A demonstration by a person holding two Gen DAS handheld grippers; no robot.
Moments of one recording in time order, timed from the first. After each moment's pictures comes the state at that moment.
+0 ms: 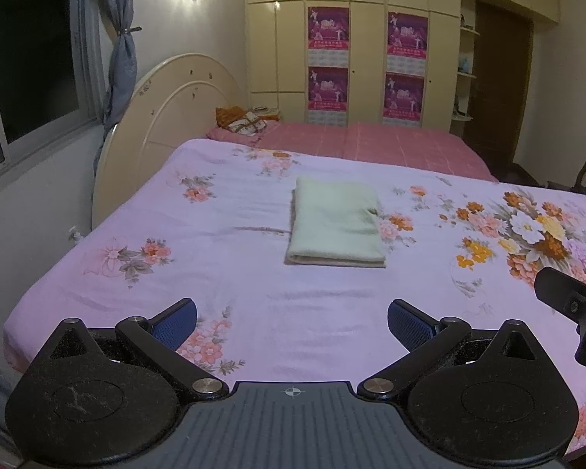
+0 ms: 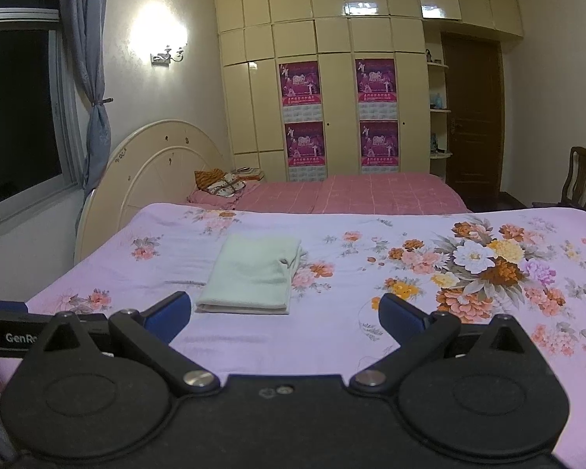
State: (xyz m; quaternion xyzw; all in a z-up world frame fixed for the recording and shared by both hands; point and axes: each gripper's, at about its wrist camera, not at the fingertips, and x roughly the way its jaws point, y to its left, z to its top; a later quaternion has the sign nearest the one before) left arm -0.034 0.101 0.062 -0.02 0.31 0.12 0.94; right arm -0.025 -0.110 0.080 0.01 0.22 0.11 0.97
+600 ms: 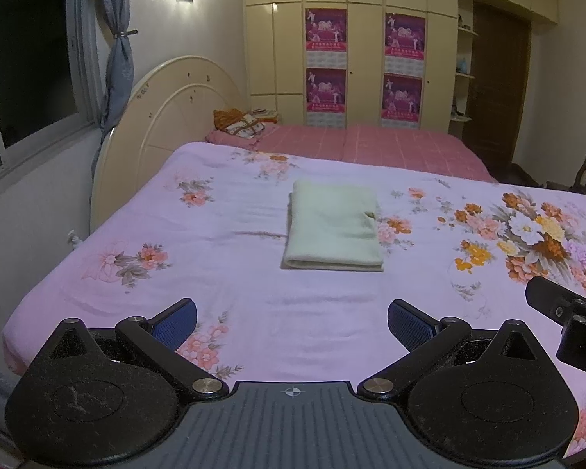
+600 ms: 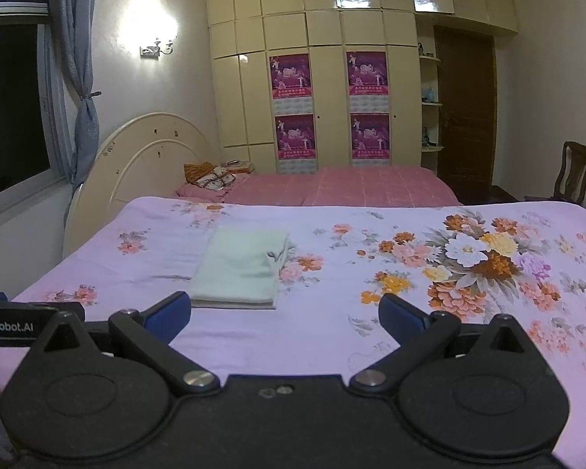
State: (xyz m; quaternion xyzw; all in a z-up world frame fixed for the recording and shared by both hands) left arm -0.027 0.097 0.065 -0.02 0.31 0.12 0.94; right arm -0.010 -0.121 0.075 0.01 0.23 0.10 0.97
